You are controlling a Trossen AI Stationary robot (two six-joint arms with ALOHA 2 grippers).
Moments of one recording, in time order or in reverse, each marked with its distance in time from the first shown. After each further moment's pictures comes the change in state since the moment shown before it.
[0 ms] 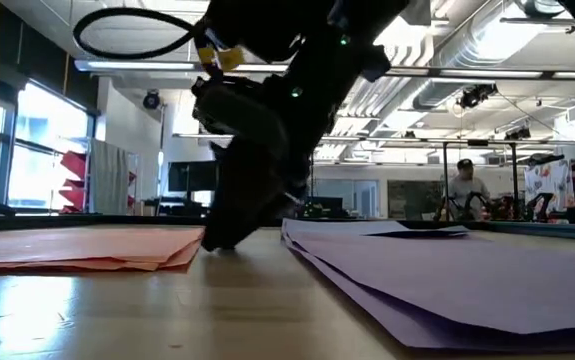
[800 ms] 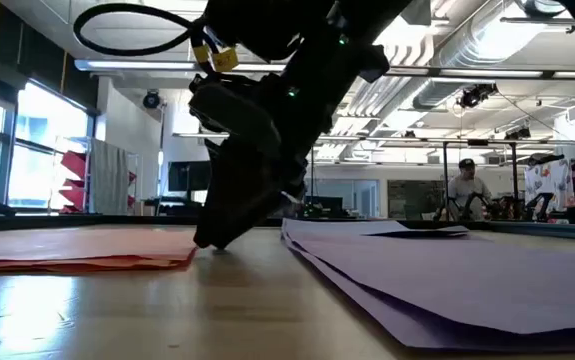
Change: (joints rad) left arm 0.014 -0.011 -0.004 0.054 0.069 0.021; right arm 0.000 -0.022 -0.003 -0.027 0.027 0.013
